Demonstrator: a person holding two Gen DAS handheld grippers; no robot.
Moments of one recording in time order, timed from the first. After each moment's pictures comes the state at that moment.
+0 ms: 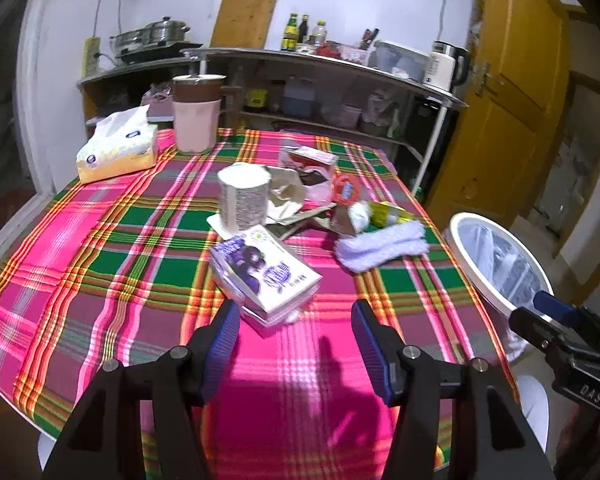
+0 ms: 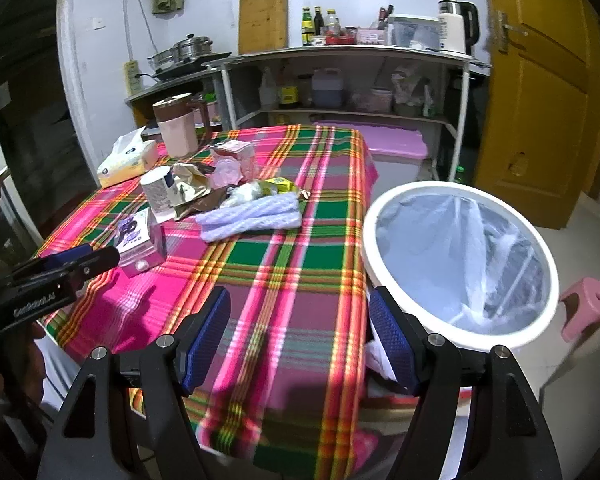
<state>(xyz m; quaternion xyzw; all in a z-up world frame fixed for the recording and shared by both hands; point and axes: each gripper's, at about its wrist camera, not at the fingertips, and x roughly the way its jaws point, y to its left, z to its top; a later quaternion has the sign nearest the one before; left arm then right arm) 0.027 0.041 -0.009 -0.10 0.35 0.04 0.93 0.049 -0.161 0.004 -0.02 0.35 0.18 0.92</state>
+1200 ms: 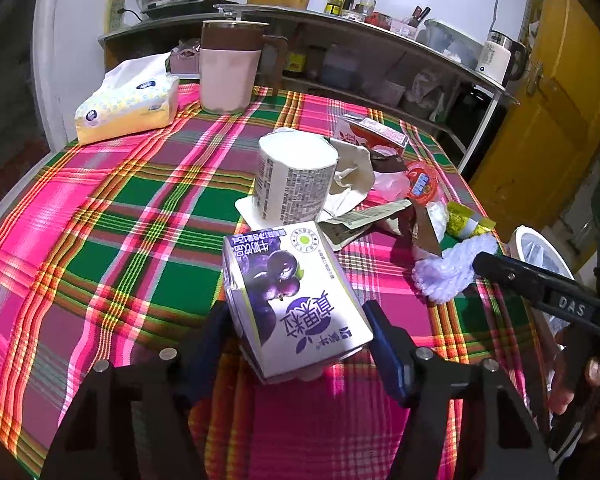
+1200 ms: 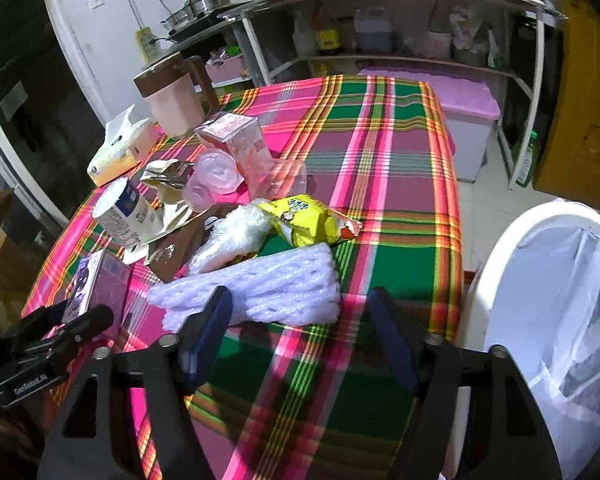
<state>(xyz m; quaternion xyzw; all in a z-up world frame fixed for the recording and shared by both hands) 0.090 0.076 -0.046 -0.14 0.40 0.08 0.90 0.200 -0.107 -0.039 0.01 0.45 0.28 0.85</state>
